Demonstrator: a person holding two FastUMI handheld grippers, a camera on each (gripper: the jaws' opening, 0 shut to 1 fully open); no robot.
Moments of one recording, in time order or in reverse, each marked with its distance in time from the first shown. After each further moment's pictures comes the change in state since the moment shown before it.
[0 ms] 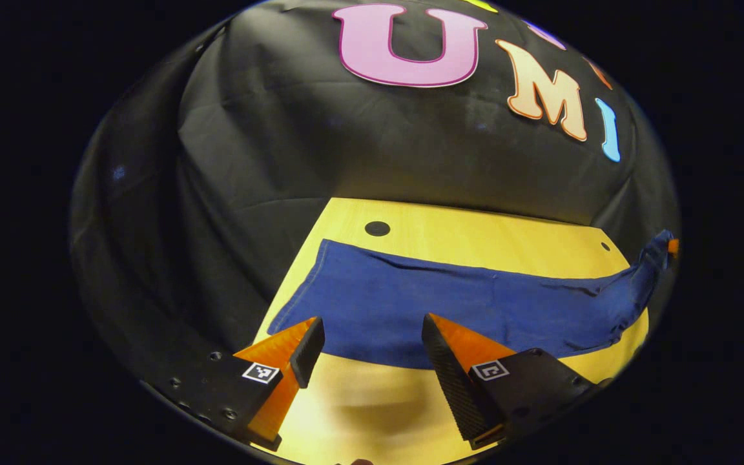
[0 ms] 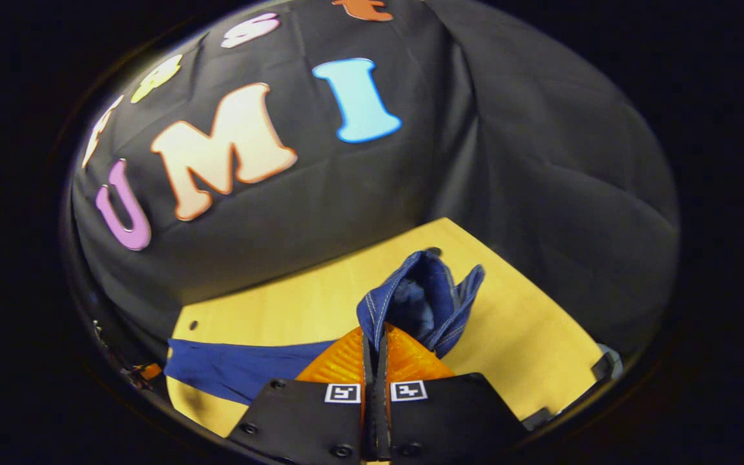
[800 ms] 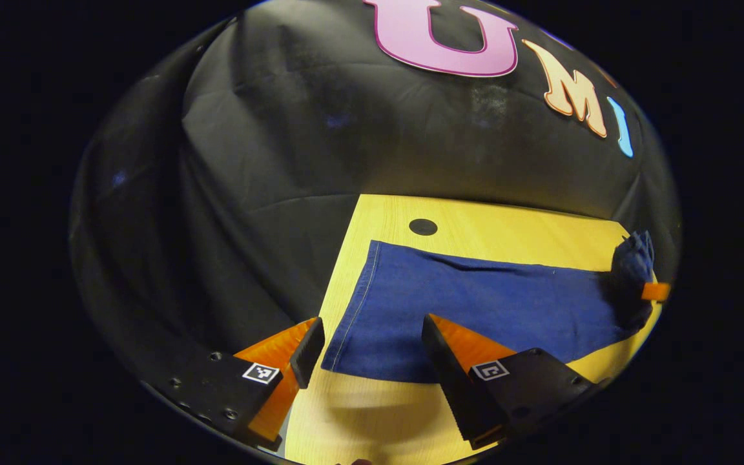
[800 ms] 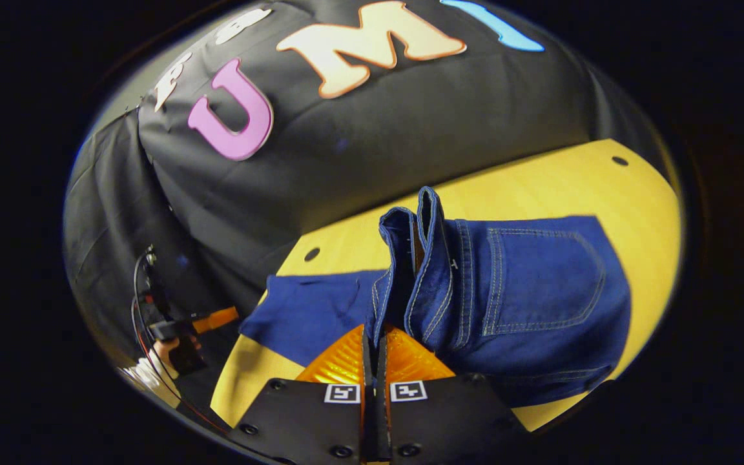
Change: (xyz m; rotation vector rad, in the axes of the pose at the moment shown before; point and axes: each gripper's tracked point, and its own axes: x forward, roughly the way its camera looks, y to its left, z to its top) left arm 0.063 0.075 0.003 0.029 -0.013 0.022; right arm 0.070 0.241 -0.272 -0.037 0.297 0.479
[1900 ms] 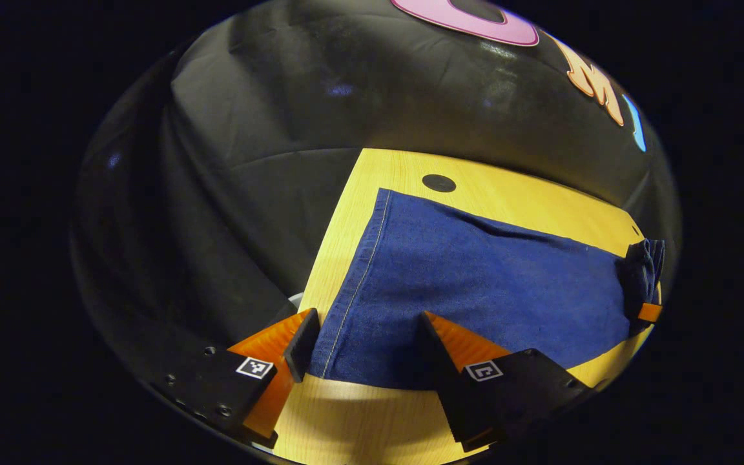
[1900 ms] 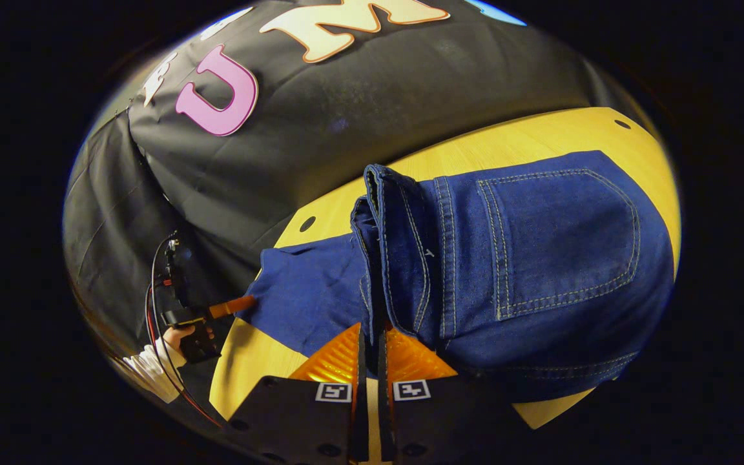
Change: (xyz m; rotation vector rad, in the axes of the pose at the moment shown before) left arm 0.041 0.009 -0.049 -0.033 0.149 -0.008; right arm 0.020 -0.012 -0.024 0.051 0.059 0.021
